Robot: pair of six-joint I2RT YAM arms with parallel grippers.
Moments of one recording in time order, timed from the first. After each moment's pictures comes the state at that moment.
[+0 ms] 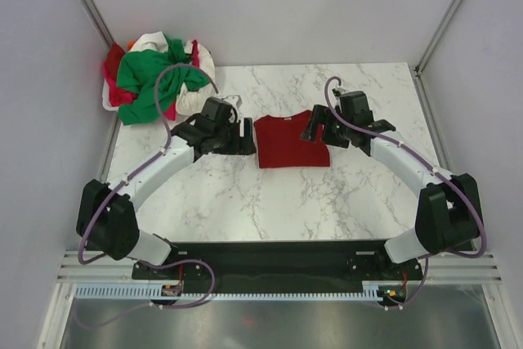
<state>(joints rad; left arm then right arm) -0.54 1.45 1.11 -0.54 0.08 -0.40 0.32 1.49 1.07 -0.34 -0.22 0.50</state>
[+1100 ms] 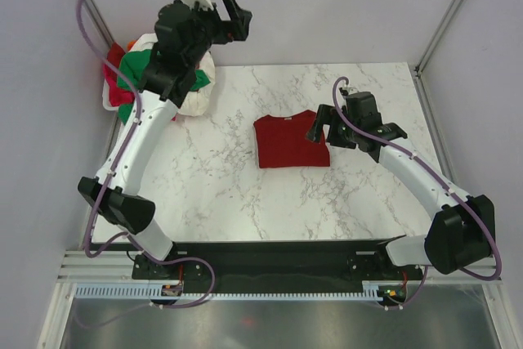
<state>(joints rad) -0.42 1.65 2.04 -0.25 -0.05 -0.26 0.34 1.35 1.07 -0.44 -0.16 0.50</state>
